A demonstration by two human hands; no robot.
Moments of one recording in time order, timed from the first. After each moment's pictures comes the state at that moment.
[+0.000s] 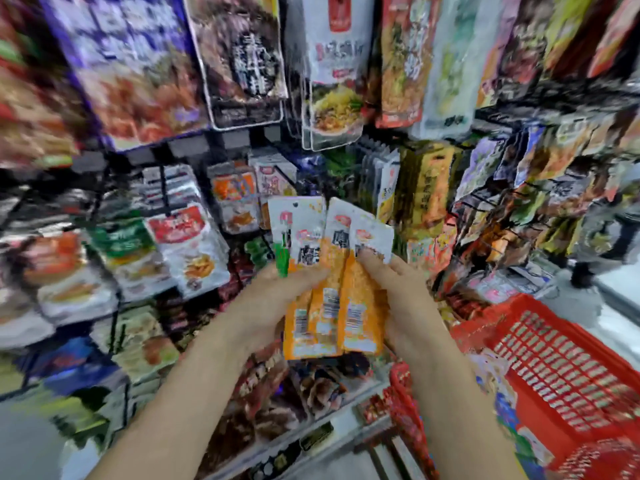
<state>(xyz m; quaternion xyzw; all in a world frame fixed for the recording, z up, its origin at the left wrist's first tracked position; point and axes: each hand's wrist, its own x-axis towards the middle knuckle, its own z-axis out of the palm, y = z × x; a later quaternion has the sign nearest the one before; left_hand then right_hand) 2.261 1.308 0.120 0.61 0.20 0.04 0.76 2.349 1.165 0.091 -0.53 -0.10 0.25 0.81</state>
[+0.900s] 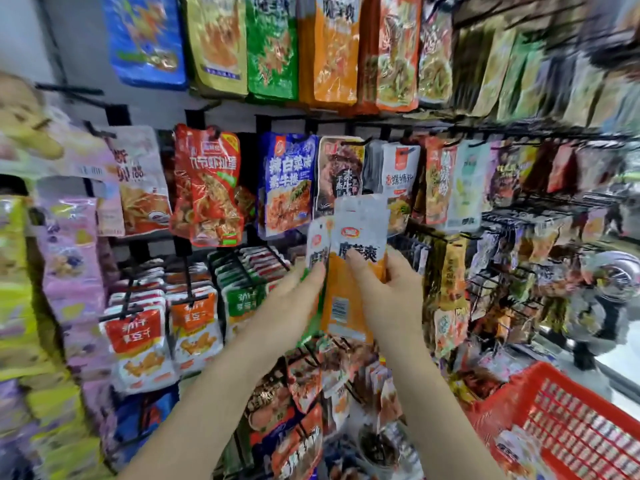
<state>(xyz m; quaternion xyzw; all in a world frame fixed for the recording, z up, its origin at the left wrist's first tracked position) 2.151 1.388 0.213 0.74 0.13 0.16 0.64 2.234 1.277 0.199 -0.69 -0.25 -0.15 0.66</state>
